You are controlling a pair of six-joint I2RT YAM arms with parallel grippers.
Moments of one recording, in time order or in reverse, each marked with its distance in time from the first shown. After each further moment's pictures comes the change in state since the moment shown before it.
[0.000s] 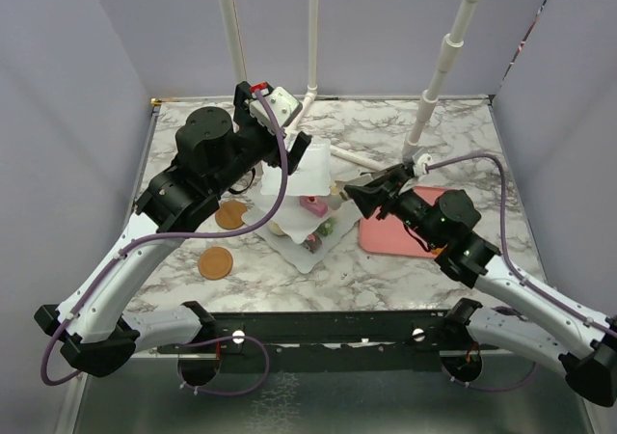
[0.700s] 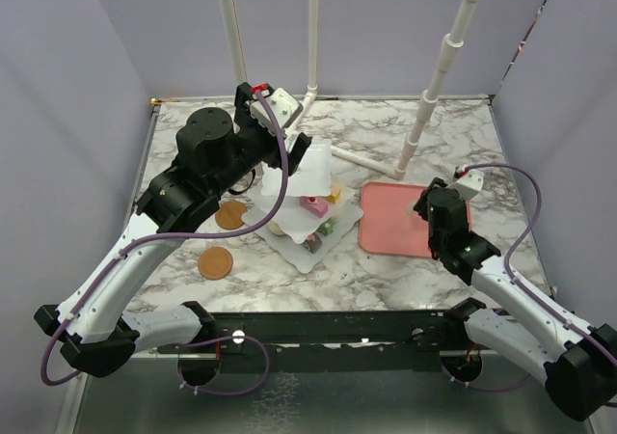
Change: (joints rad) left arm 0.000 -0.002 -0.006 0.001 0.008 0.001; right arm -0.235 -0.030 -0.142 -0.387 0.773 0.341
